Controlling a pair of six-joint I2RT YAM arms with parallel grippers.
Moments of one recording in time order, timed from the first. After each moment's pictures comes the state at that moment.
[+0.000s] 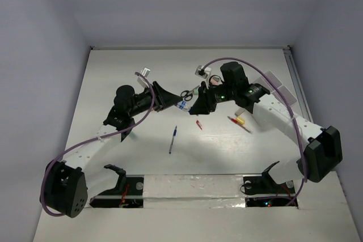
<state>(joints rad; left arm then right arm) -0.40 1.09 0.62 0.39 0.64 -1.06 0.60 1.41 1.19 -0.38 -0.82 0.08</state>
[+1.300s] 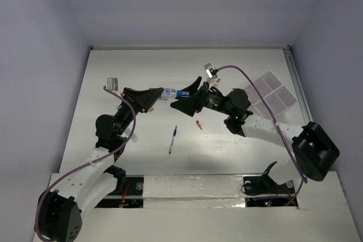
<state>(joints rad) -0.37 0.81 0.37 0.90 0.34 -1.34 0.76 1.42 0.79 1.03 -0.55 0.85</state>
